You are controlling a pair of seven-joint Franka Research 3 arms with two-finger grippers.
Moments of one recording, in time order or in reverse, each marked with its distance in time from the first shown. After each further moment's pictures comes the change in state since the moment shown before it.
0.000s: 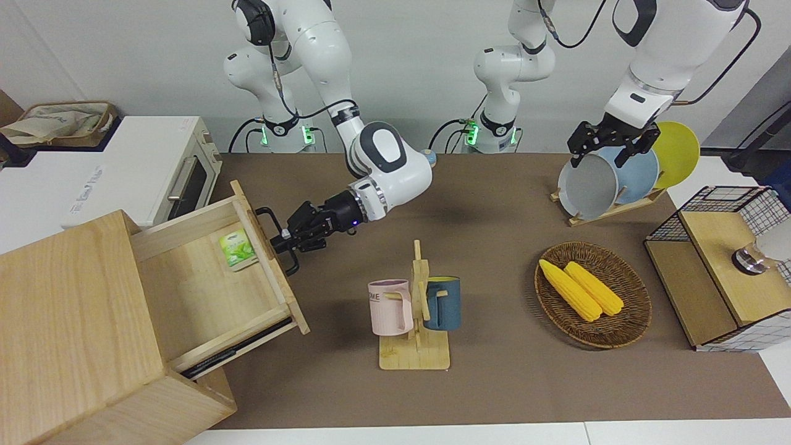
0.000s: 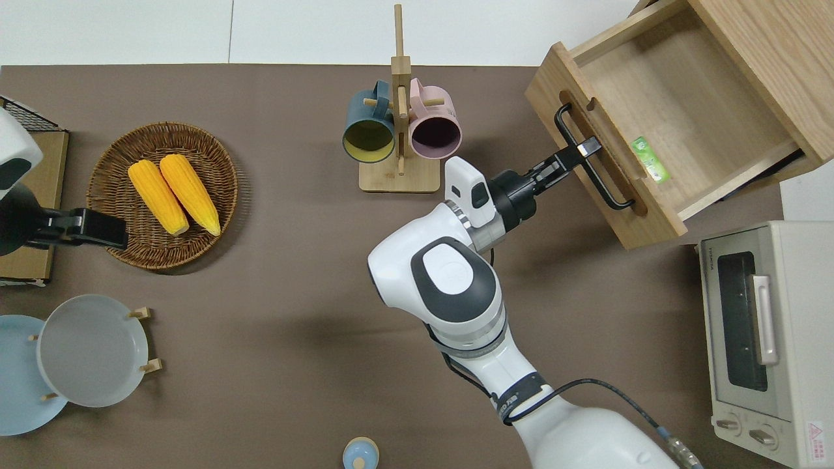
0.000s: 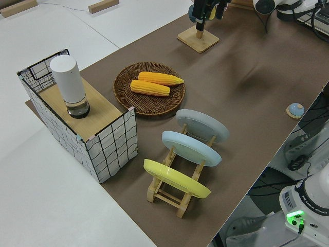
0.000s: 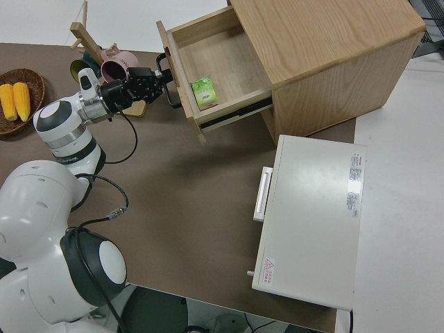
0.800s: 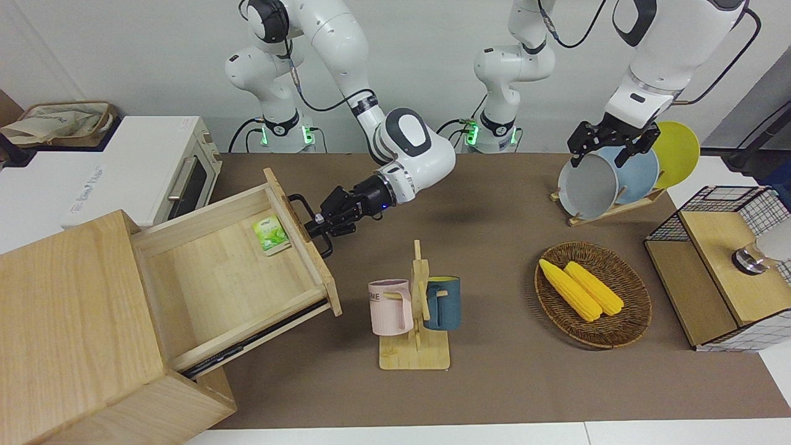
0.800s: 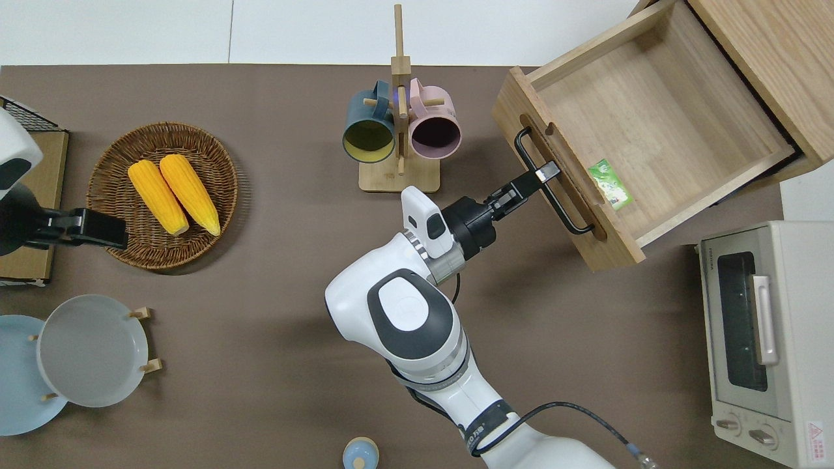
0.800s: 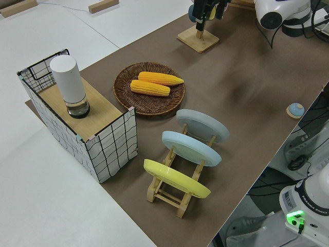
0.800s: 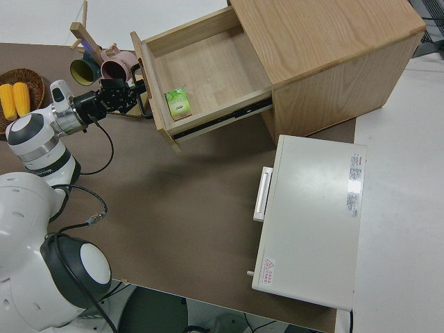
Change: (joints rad) left arm 0.000 0.000 0.000 0.000 0.000 0.000 0.000; right arm 0.095 -0.001 -0.001 0.011 0.052 -0.046 0.001
